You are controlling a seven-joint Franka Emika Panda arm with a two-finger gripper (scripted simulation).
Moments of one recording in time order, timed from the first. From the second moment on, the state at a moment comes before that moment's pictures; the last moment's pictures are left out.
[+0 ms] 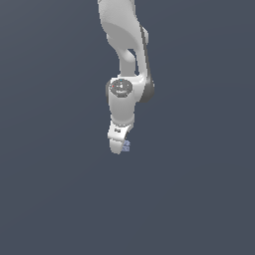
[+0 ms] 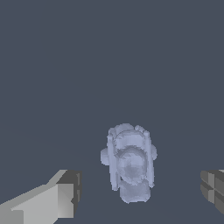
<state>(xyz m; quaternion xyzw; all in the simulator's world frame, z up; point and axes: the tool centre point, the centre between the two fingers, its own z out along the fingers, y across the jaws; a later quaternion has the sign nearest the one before) -0.033 -0.018 0.094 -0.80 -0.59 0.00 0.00</state>
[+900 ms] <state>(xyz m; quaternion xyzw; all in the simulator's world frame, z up) -0.035 -0.020 0.081 -0.78 -0.63 0.00 0.00</state>
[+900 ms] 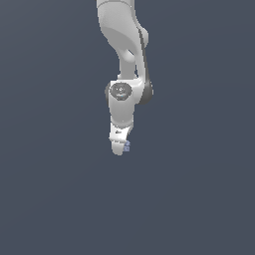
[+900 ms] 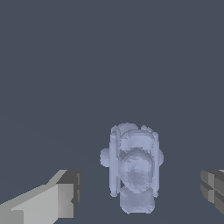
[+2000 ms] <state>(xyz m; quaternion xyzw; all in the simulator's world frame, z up) -0.035 -0.020 0.042 -0.77 -0.63 0.00 0.00</state>
